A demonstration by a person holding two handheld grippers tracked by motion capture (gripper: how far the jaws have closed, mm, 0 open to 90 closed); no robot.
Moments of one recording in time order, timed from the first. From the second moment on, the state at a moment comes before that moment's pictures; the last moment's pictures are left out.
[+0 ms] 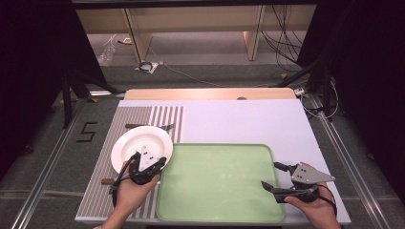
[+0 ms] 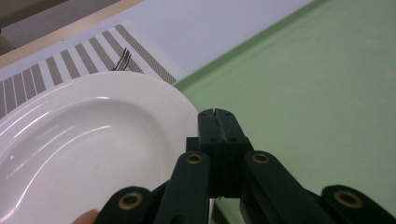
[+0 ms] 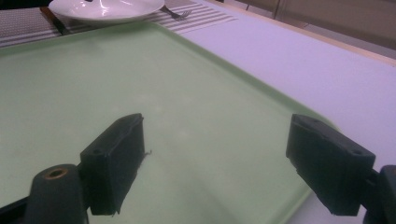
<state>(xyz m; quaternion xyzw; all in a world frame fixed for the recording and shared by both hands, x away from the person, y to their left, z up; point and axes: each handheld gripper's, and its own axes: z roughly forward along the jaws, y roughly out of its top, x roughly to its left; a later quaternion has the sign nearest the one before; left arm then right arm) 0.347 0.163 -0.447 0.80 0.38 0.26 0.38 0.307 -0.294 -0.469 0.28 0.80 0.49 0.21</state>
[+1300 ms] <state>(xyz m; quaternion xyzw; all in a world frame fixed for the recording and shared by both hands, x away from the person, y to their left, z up) 0.521 0.144 -0.464 0.88 0.36 0.23 0.22 0.309 -0.296 -0.470 0.29 0.80 0.49 0.21</state>
